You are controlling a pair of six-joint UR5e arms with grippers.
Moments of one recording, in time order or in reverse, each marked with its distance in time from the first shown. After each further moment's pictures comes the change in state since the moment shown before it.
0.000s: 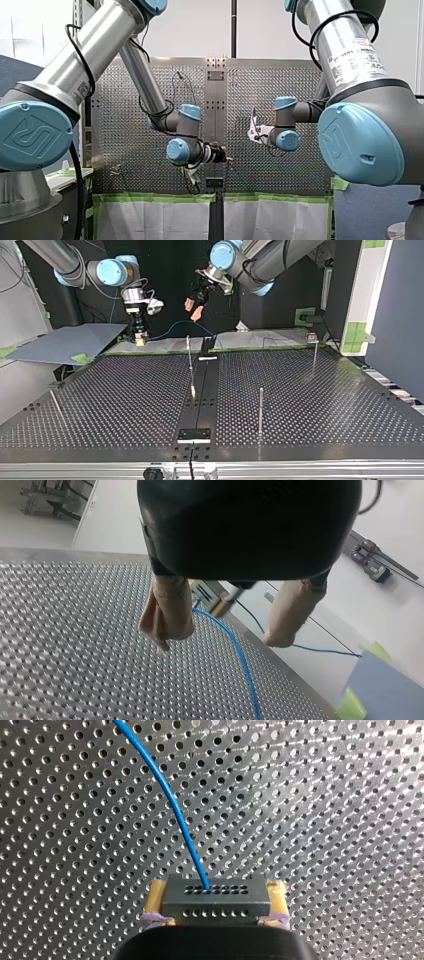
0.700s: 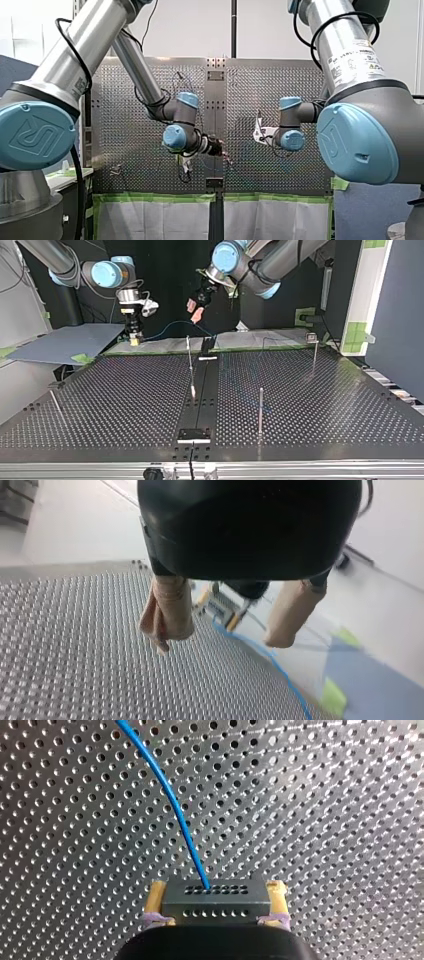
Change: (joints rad) left arm 0.020 0.109 -0.002 -0.138 0.035 0.151; right arm -0.036 0.001 0.000 0.032 0.002 -0.008
